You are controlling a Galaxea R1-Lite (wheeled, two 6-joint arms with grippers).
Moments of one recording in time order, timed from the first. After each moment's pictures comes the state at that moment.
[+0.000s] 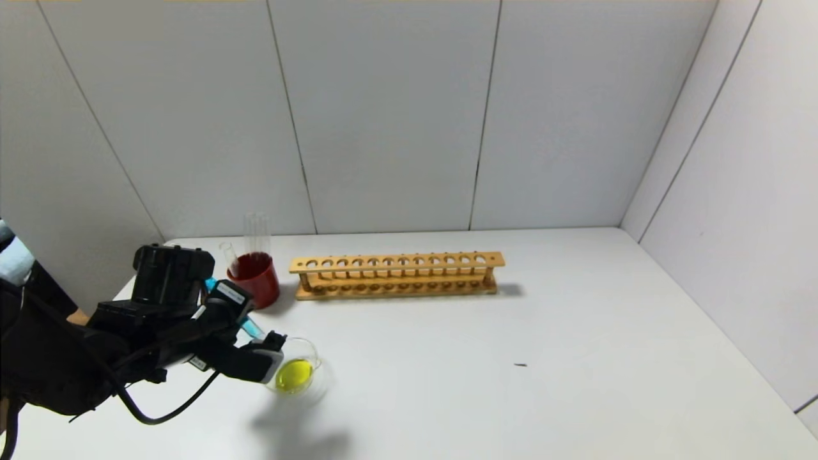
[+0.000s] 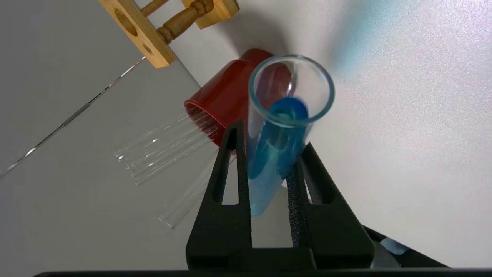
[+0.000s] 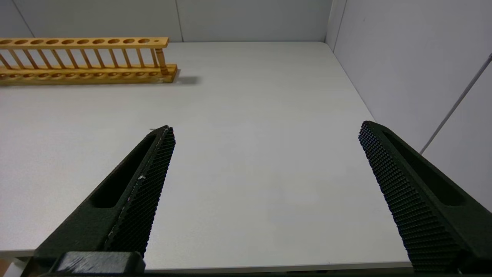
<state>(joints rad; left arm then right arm) -0.20 1.77 -0.57 -0.58 0.11 1.93 0.00 0.00 0.00 0.00 0.00 0.01</state>
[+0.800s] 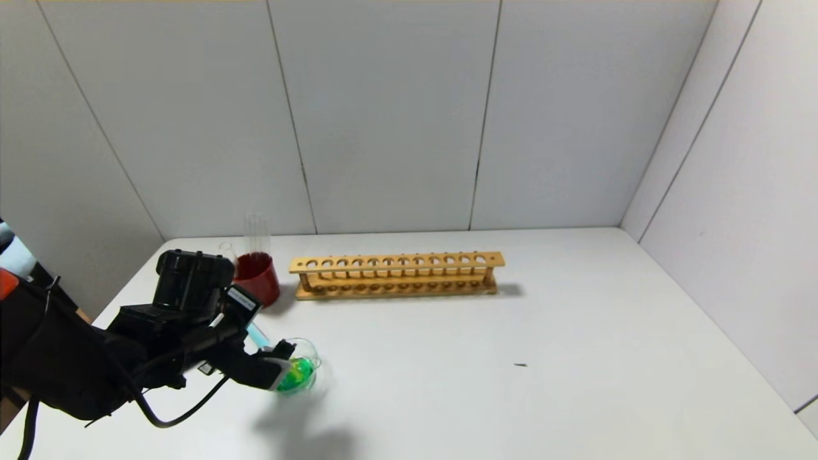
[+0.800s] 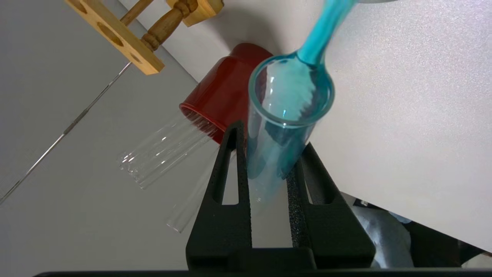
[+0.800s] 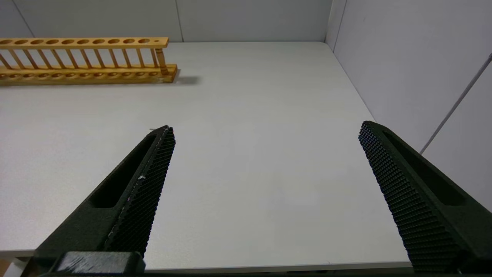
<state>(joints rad) -0.27 1.80 -0.57 -0.58 0.25 1.97 0.00 0.00 0.00 0.00 0.00 0.01</state>
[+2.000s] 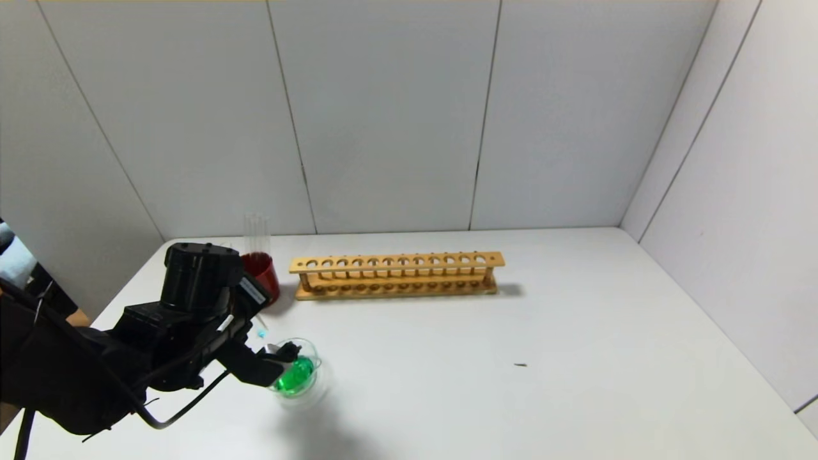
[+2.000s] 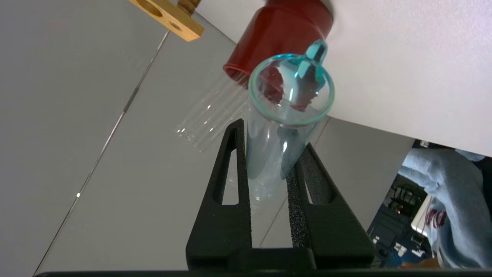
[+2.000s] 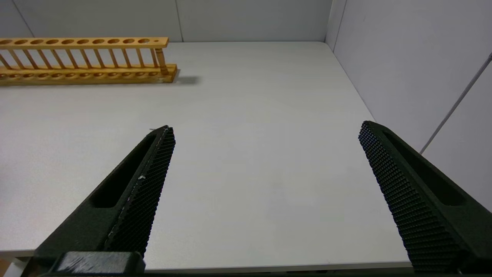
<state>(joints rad) -0.36 1.76 -0.57 -0.65 0.44 2.16 0.00 0.00 0.00 0.00 0.00 0.01</state>
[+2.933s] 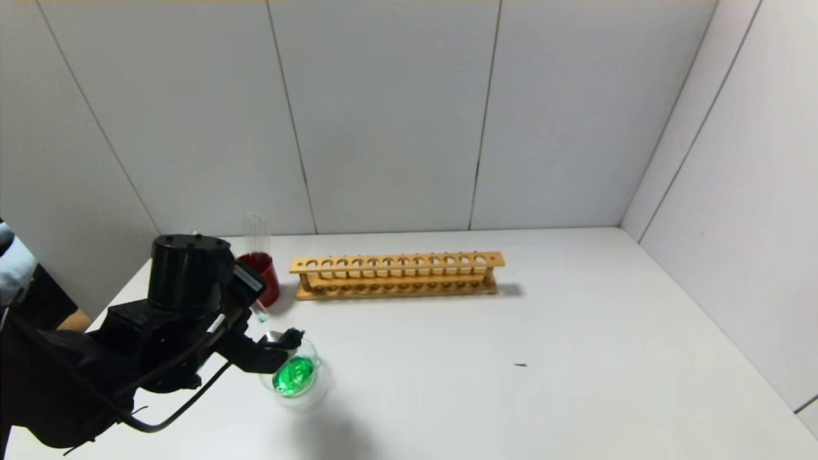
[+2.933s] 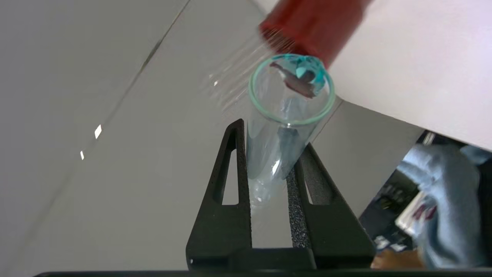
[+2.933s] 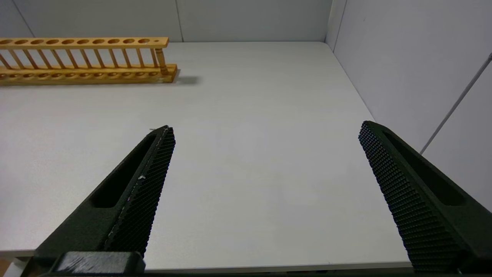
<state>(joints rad) -0.40 1.68 -0.56 -0.72 0.49 2.07 0.00 0.00 0.00 0.00 0.00 0.01</state>
